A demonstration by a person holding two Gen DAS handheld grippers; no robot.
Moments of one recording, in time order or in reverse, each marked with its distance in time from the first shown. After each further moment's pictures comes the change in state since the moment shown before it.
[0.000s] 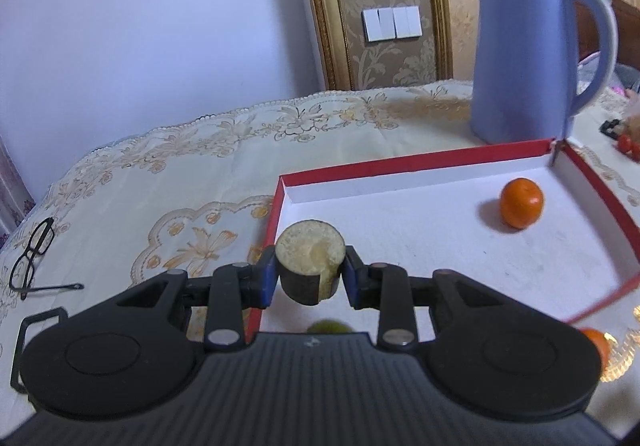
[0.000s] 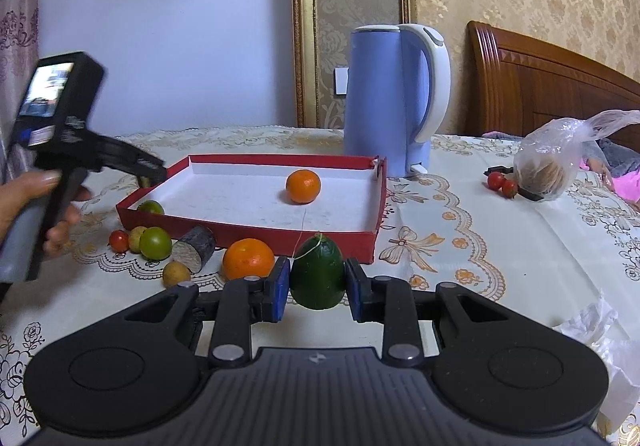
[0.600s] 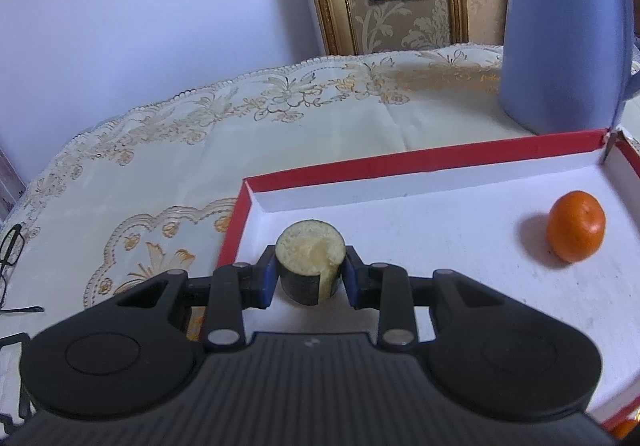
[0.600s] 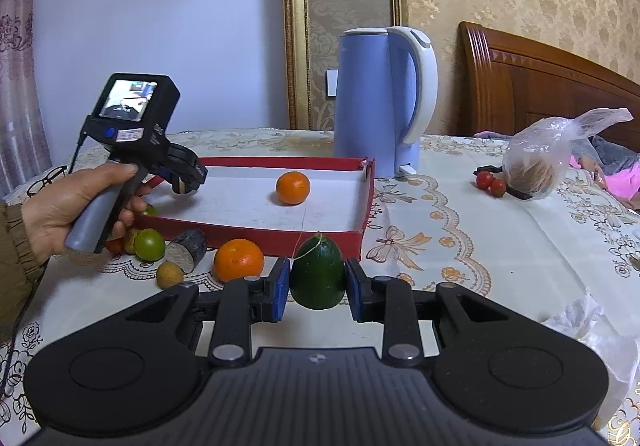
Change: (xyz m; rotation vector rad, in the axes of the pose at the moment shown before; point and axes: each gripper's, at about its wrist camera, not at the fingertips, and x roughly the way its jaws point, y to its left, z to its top) left arm 0.078 -0.023 0.026 0.014 0.117 0.027; right arm -0.009 -0.007 0.000 0.011 -0.006 -0.019
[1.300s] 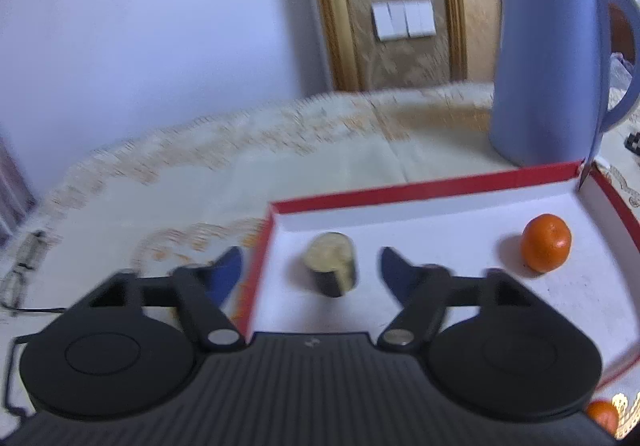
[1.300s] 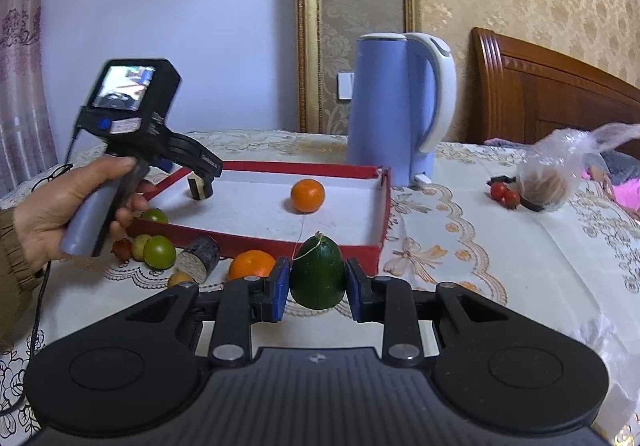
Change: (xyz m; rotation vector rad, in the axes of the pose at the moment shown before) left arm -0.058 0.017 -0.009 -0.032 -0.126 0.019; right arm 0.013 0.015 0.013 -0.036 -0.003 0.022
